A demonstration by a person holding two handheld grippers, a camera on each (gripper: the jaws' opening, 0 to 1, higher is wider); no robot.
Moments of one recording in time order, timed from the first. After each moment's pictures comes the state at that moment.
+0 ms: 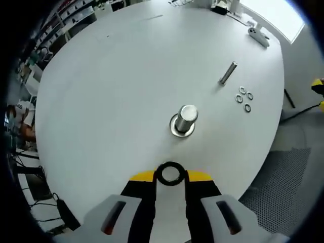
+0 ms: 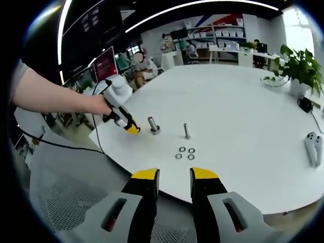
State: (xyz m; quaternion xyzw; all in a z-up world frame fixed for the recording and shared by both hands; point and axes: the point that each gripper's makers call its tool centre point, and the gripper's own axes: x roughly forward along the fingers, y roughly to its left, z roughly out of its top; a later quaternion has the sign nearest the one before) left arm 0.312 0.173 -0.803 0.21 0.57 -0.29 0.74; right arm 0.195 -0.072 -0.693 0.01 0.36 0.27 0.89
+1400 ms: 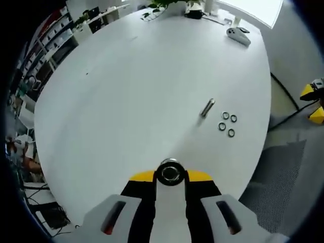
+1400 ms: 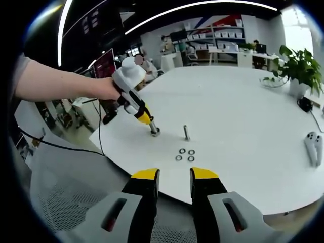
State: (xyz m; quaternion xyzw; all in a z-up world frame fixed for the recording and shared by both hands) left arm 0.344 0.117 -0.771 0.27 0.53 -0.35 0.72; right arm 0.197 -0.072 -0.690 0.02 0.35 0.27 0.90
